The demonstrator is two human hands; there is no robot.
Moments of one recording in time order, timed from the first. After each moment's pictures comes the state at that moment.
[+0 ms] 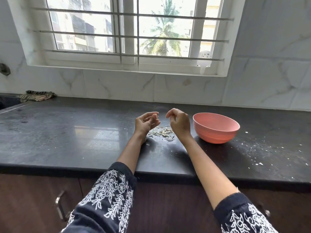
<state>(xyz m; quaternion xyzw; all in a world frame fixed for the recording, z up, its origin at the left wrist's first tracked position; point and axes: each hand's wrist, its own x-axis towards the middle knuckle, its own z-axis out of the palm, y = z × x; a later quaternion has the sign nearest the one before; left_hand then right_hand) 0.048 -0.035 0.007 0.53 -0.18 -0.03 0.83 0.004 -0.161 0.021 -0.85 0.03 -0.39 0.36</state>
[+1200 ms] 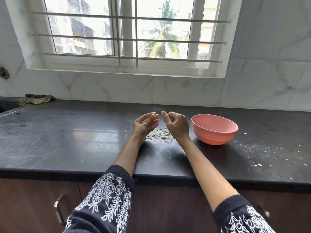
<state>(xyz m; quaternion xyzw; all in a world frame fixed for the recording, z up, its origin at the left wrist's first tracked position) 0.044 -0.029 0.014 0.46 -0.16 -0.09 0.87 -0.003 -0.156 0.024 -0.84 0.03 -0.40 0.36</state>
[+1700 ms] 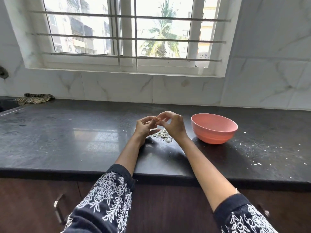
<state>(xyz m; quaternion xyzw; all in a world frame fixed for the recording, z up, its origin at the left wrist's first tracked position) 0.042 -0.034 0.009 0.56 -0.19 -0.09 0.80 0.008 -0.157 0.019 -0.85 -0.06 -0.37 0.38</state>
